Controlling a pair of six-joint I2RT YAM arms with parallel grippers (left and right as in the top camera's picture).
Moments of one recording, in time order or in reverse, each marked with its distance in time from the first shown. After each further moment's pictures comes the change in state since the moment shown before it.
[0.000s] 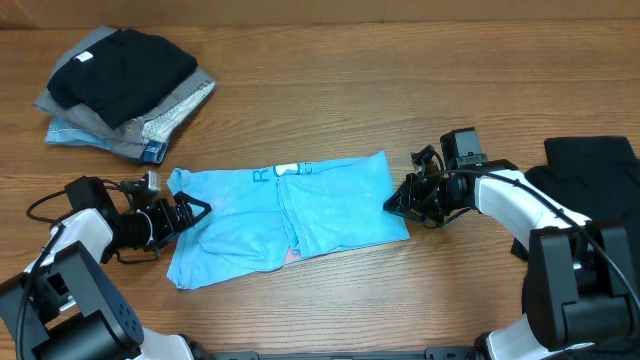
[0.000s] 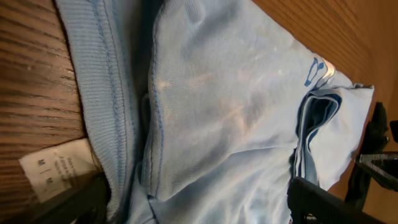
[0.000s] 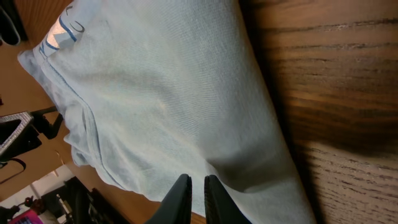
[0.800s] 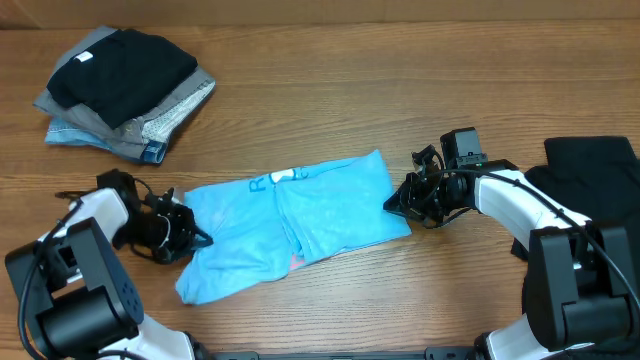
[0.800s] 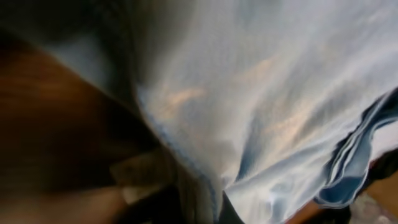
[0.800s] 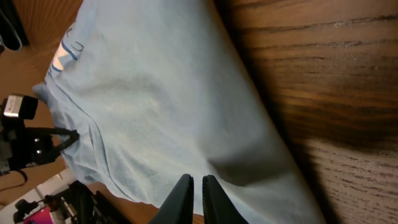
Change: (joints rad) left arm -0.117 0.095 0.117 -0.298 -0.232 -0.122; right arm 0.000 0.000 0.000 0.004 0.000 0.026
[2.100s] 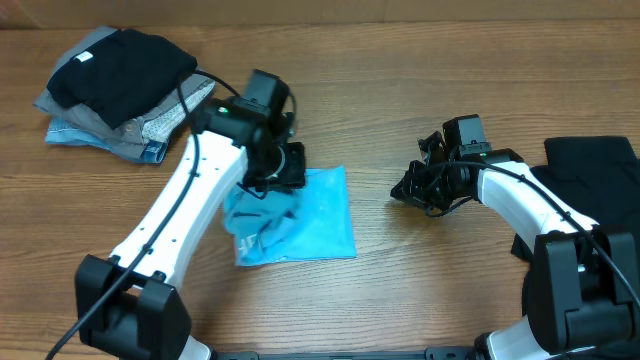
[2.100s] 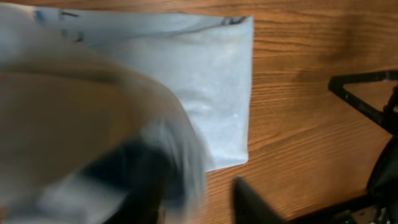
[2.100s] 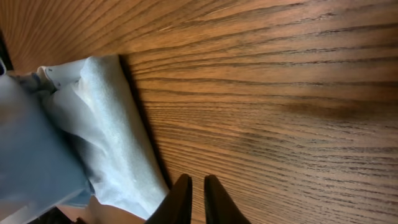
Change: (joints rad) left arm -0.791 -0.083 0.571 -0.224 -0.228 -0.417; right arm -0.002 -0.015 0.078 -0.045 0.126 0.015
